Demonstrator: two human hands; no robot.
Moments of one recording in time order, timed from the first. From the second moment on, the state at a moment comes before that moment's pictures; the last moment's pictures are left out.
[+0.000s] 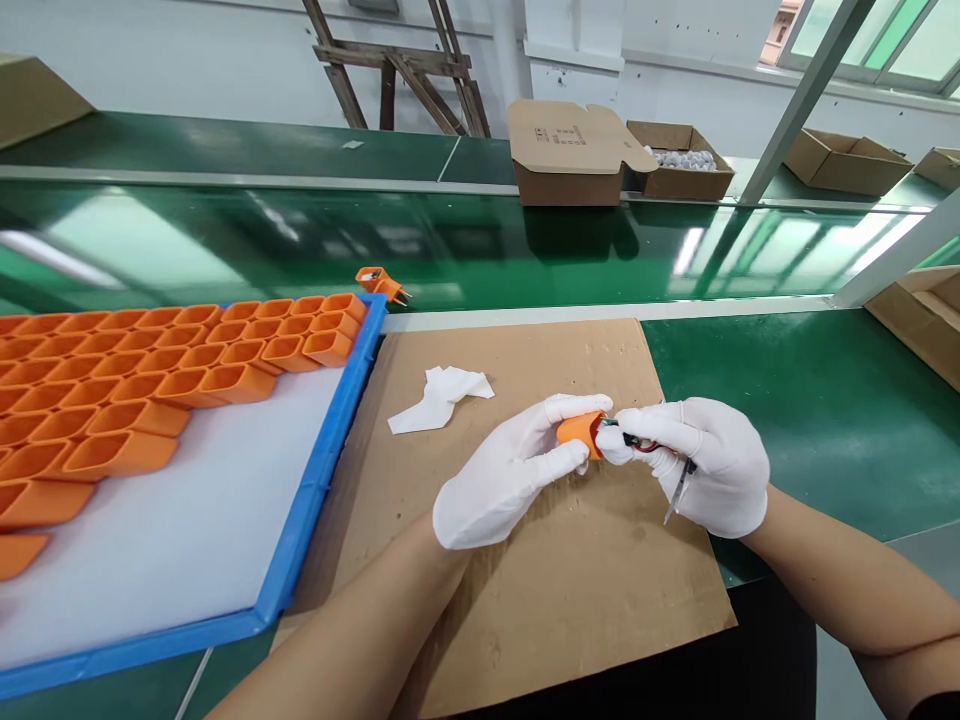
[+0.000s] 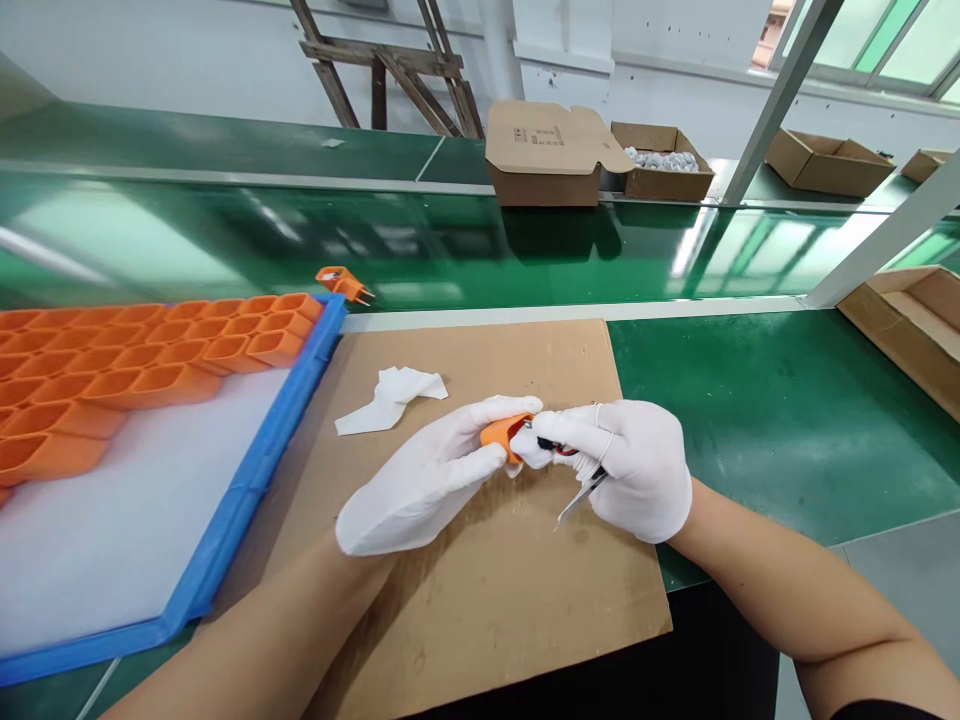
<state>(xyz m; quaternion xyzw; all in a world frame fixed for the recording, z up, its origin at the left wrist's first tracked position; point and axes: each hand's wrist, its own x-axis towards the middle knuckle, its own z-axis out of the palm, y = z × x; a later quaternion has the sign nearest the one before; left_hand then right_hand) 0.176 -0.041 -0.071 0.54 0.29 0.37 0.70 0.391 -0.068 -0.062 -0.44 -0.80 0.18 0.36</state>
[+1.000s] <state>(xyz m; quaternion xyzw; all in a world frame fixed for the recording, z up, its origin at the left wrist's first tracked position) 0.181 -0.050 -0.080 0.72 0.37 0.46 0.37 0.387 -0.074 -0.059 -0.46 -0.76 0.06 0.46</state>
